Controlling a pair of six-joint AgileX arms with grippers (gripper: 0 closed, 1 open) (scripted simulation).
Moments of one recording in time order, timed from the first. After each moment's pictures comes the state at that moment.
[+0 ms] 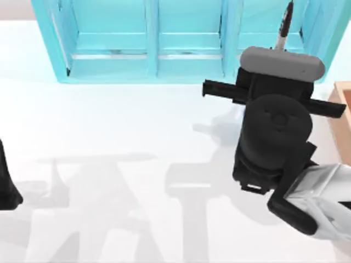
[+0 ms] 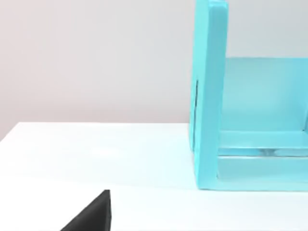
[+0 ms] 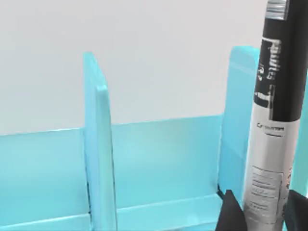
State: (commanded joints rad) left arm 0.00 0.00 0.00 0.00 0.00 0.00; right arm 0.87 1.69 0.74 0.99 1.15 -0.04
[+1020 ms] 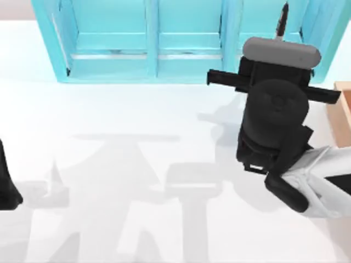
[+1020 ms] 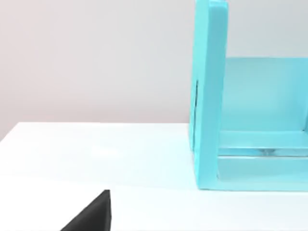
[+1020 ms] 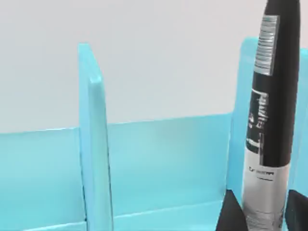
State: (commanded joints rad) left arm 0.00 0.00 0.00 0.00 0.00 0.00; right arm 0.77 1.79 0.78 1.05 1.05 -0.03
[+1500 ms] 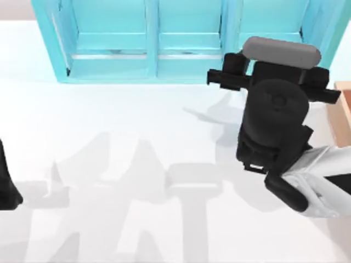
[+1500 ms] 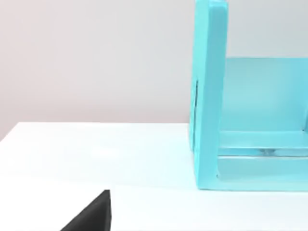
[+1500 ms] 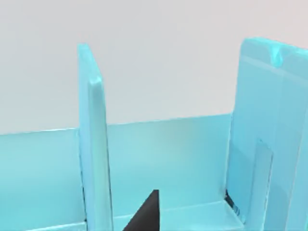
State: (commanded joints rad) left arm 0.00 0.00 0.00 0.00 0.00 0.00; right arm 0.77 1.79 0.78 1.05 1.05 -0.03
